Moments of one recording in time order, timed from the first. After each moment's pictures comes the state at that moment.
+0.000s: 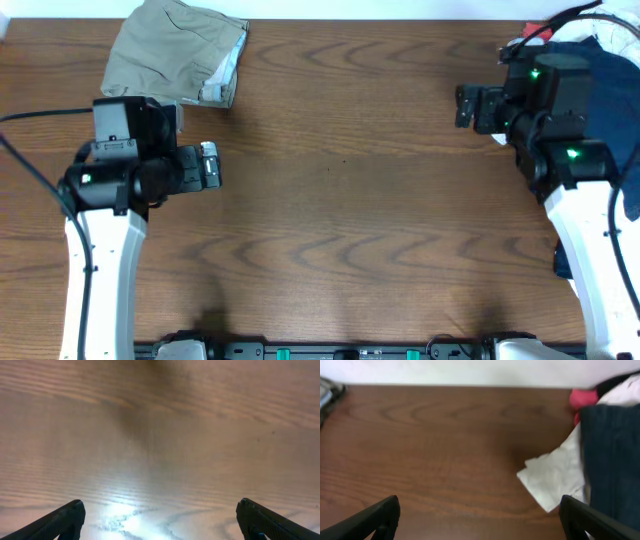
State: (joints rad) left arm 0.09 1.27 1.23 -1.05 0.15 -0.06; right arm 0.06 1.39 1.24 -0.53 -0.05 0.06
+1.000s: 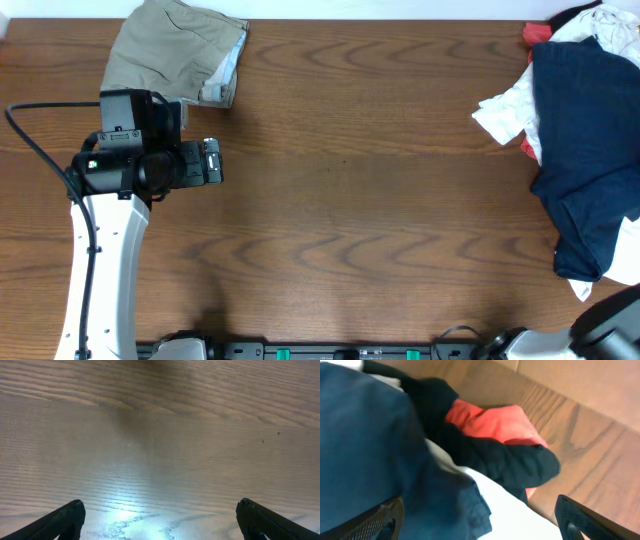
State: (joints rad) left arm 0.09 1.32 1.23 -1.02 0.16 -0.04; right arm -0.82 1.65 1.25 -0.47 0.07 0.20
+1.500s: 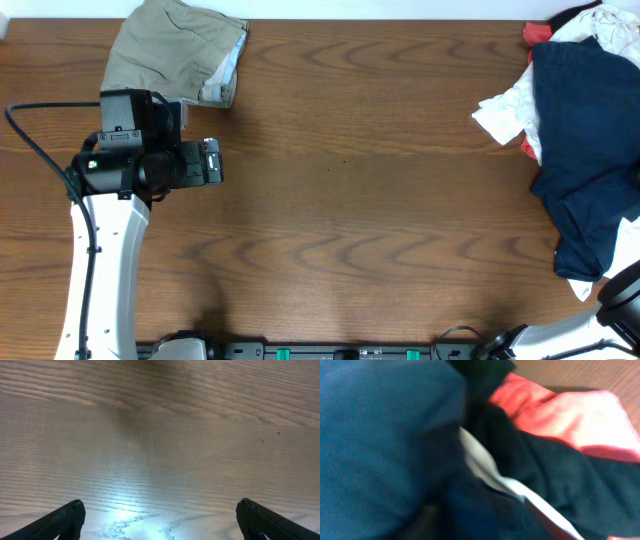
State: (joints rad) left arm 0.09 1.32 1.23 -1.02 0.16 -0.04; right arm -0.83 1.85 1.25 -0.32 -0.18 0.14
